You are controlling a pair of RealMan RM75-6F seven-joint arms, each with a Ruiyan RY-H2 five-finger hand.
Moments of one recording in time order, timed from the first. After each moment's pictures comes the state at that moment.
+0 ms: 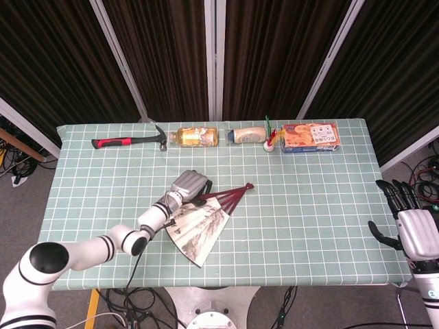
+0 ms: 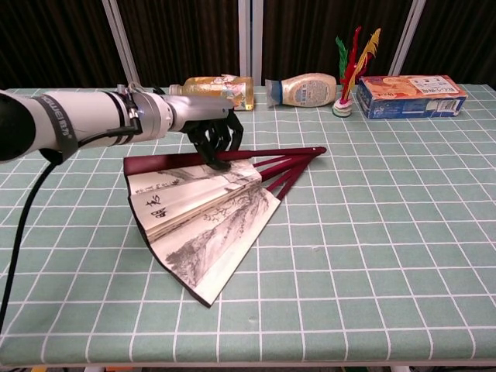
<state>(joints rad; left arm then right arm) -1.10 -1.74 -0.17 -1.08 1.01 0.57 0.07 0.16 -1.00 0.08 -1.62 -1.56 1.46 0.23</state>
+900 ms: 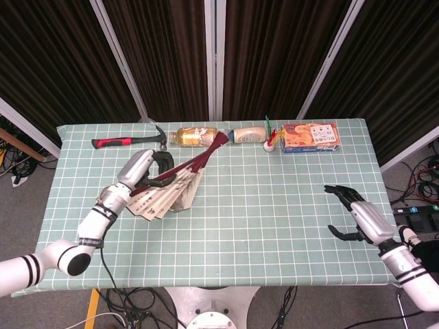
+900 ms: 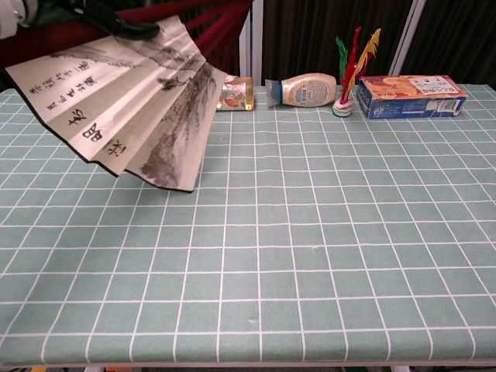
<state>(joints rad) -0.77 -1.31 -0.30 -1.61 1.20 0.92 -0.43 0.40 -0.94 0.05 -1.66 -1.60 1.05 0.61</state>
